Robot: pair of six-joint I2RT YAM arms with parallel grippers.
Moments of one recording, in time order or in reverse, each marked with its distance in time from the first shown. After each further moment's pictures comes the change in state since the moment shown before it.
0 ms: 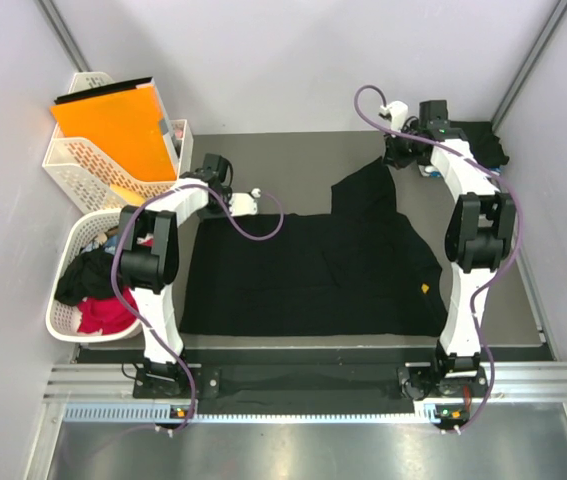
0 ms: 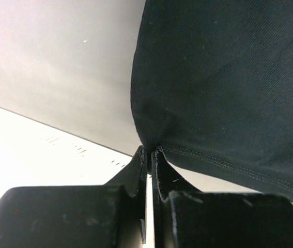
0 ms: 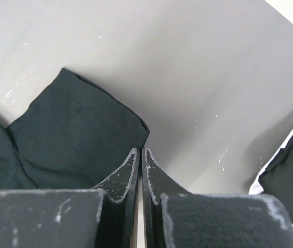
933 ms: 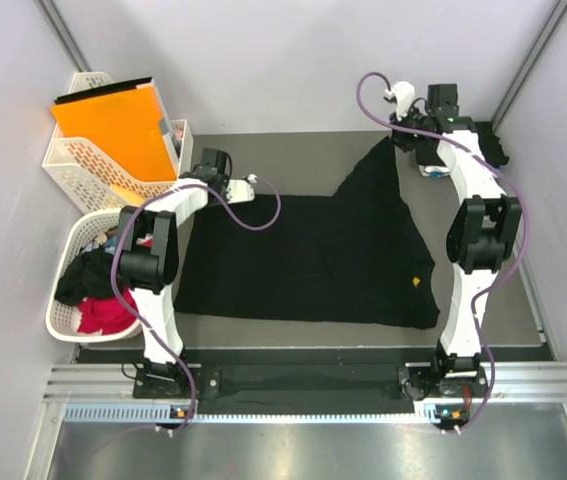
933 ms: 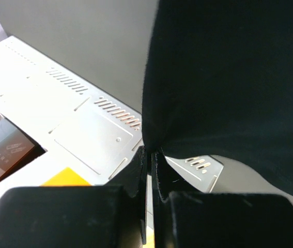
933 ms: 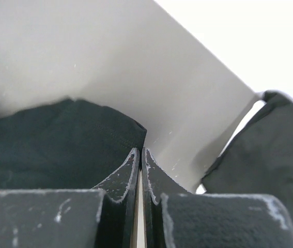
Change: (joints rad) left arm 0.007 -0.007 -0.007 0.204 -0.150 -0.027; right arm -0.010 -0.019 0.111 -0.016 0.042 -0.068
